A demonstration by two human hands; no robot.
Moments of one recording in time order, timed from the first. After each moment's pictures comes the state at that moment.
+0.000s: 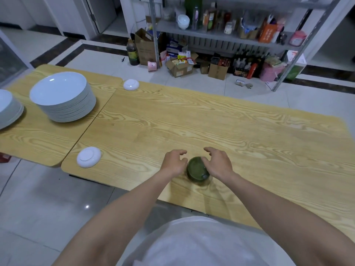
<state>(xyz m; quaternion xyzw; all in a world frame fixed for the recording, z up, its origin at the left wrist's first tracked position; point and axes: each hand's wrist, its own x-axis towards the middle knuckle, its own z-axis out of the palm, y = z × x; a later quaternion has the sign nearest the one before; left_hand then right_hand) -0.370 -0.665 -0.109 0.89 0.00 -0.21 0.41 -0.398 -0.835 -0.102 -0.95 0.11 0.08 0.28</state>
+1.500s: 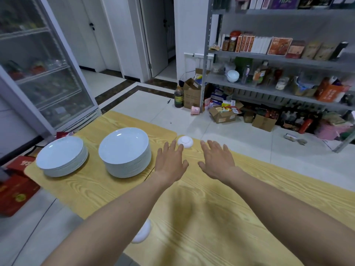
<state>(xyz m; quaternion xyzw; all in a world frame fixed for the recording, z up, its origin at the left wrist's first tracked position) -0.150 -0.458 0.026 1.00 -0.03 0.00 0.04 -0.130 -0.627 0.034 -0.99 -0.16 0.03 -0.03</state>
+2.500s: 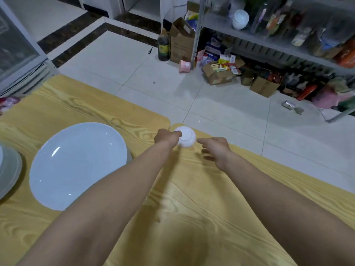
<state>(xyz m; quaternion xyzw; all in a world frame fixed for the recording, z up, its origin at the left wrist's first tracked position) 0.120 -0.424 -0.106 0.75 0.34 -0.20 0.54 0.093 -0.580 -0.091 -0.73 0.32 0.20 0.57</state>
